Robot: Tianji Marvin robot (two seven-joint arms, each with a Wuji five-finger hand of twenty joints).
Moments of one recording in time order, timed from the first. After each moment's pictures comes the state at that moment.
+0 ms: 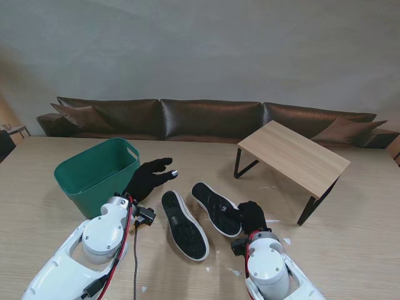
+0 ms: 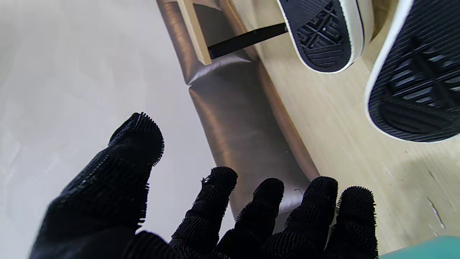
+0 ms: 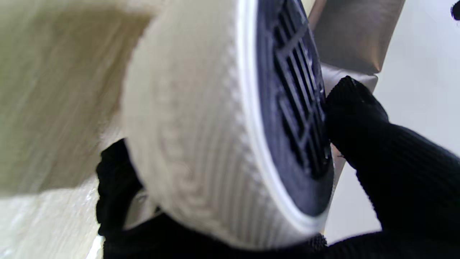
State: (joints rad) left arm 1.52 -1.20 -1.20 -1.64 0.02 0.06 0.12; right arm -1.60 -1.30 1.09 -1.52 -0.04 0.21 -0.43; left_hand 0.74 -0.45 0.49 -0.12 0.59 0.28 0.12 0.23 0.58 0.46 0.06 0.23 0.44 0.56 0.16 0.36 0.18 0.52 0.28 0.72; right_hand 0.47 -0.75 1.13 -0.39 1.06 0.40 0.90 0.85 1.31 0.40 0.79 0.96 1.26 0.46 1.50 0.87 0.55 0.53 1.44 0.85
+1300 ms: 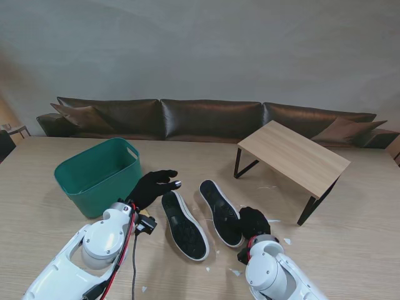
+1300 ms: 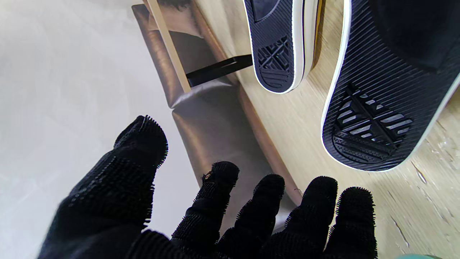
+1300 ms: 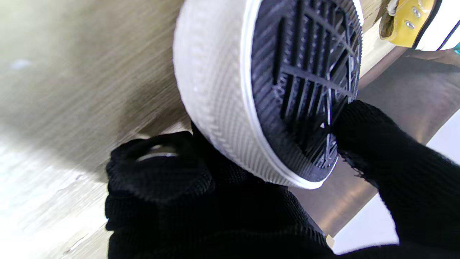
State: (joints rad) left arm 1.54 -1.19 -1.19 -1.63 0.04 0.09 0.07; right arm -1.56 -1.24 1.02 -1.48 -0.36 0.36 -0.34; left_hand 0.77 -0.42 0.45 -0.11 0.64 0.28 0.13 0.29 0.62 0.46 0.07 0.27 0.44 0.56 0.16 0.36 0.17 0.51 0.28 0.72; right_hand 0.31 -0.64 1.15 -0.17 0.83 0.30 0.72 0.70 1.07 0.30 0.85 0.83 1.26 0.30 1.33 0.74 0.56 0.43 1.48 0.85
